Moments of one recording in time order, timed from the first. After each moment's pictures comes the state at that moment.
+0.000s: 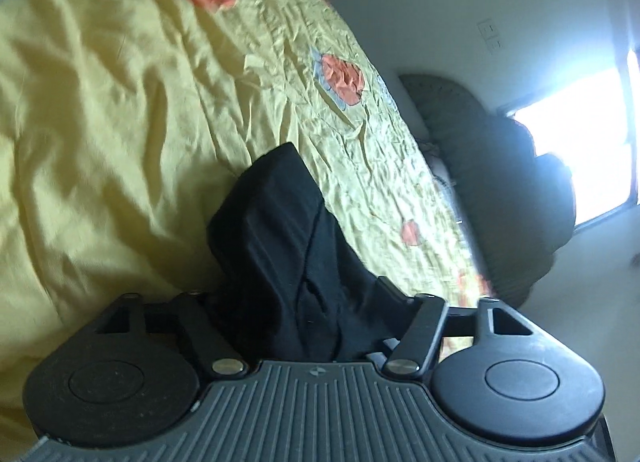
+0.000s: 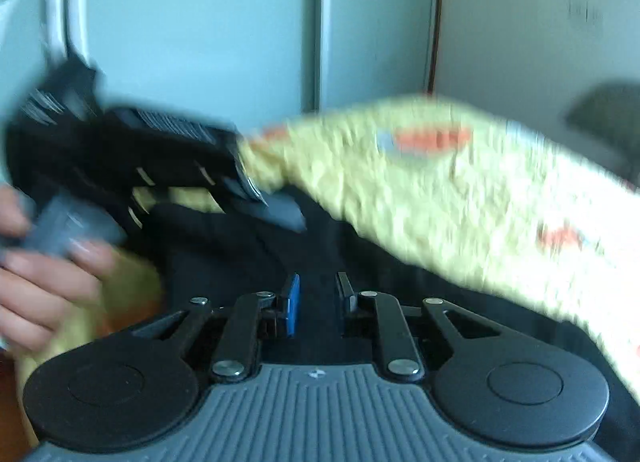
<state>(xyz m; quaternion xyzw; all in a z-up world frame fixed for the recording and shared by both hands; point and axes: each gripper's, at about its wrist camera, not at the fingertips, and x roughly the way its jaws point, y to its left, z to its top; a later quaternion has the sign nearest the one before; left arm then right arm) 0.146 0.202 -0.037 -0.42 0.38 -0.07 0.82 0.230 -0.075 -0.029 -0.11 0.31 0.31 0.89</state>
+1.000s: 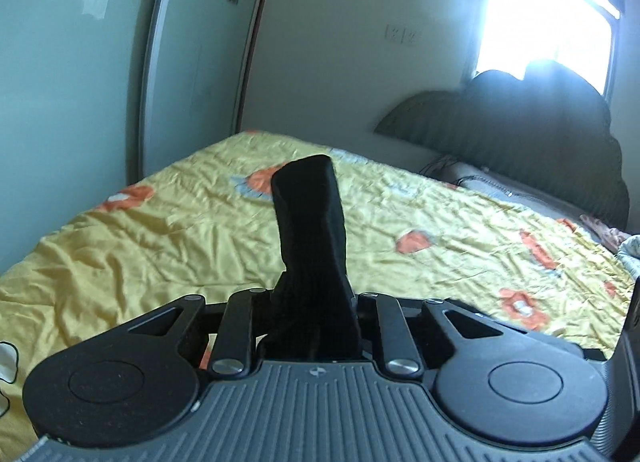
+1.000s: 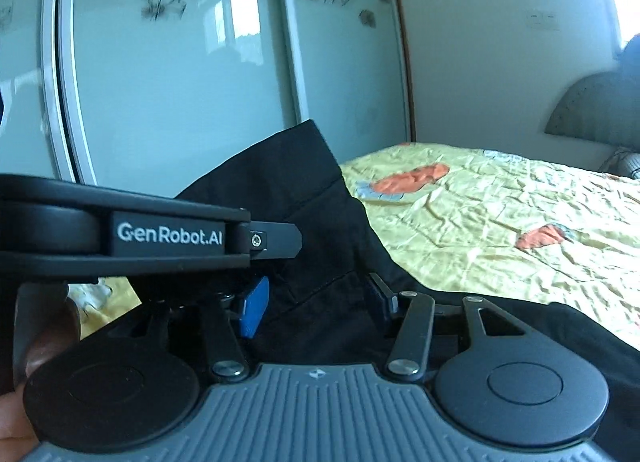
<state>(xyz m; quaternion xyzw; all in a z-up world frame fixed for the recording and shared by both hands) 0.076 0.053 0.045 -0.10 0.23 0.01 0.97 0.201 -0.121 -0.023 0.00 0.20 0.31 0.93</state>
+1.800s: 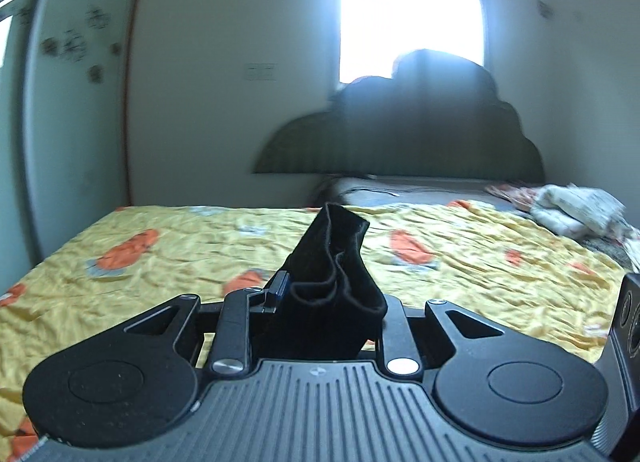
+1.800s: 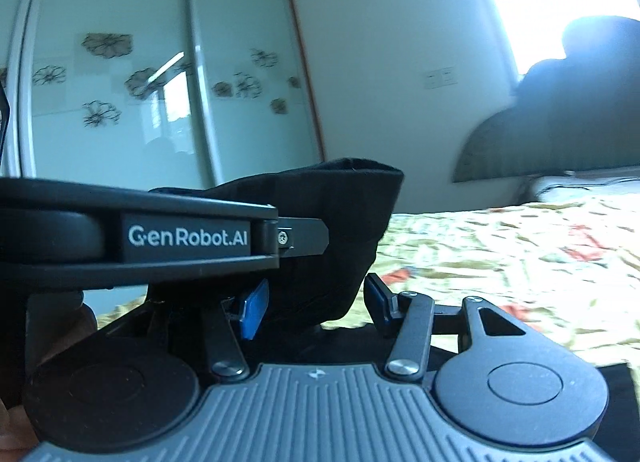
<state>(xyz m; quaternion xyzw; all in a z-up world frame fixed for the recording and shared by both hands) 0.057 -0.121 0.073 0.01 0.15 -0.14 0.98 0.132 -0.271 -0.002 0.08 0.10 0.21 0.97</state>
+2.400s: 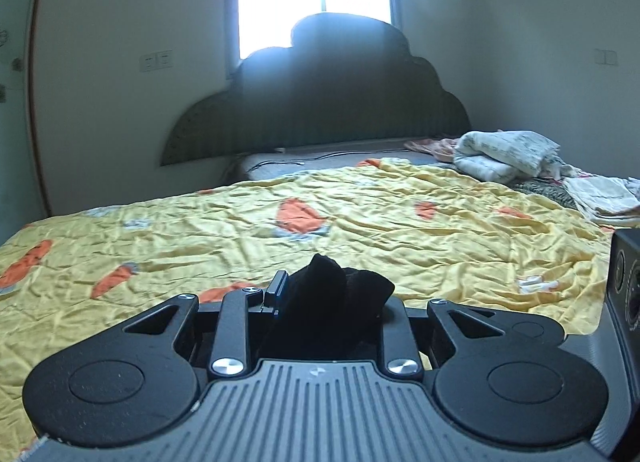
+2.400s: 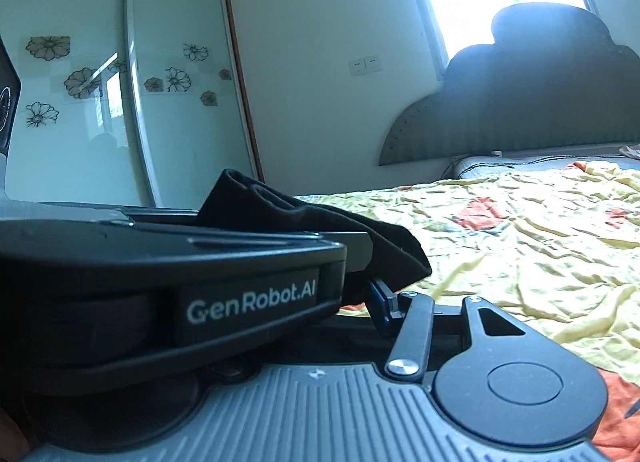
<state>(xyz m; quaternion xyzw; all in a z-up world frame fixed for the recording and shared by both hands) 0.057 -0.242 0.031 0.07 0.17 -0.24 0.95 0.111 -0.367 -0.034 0.09 0.13 0.13 0.98</state>
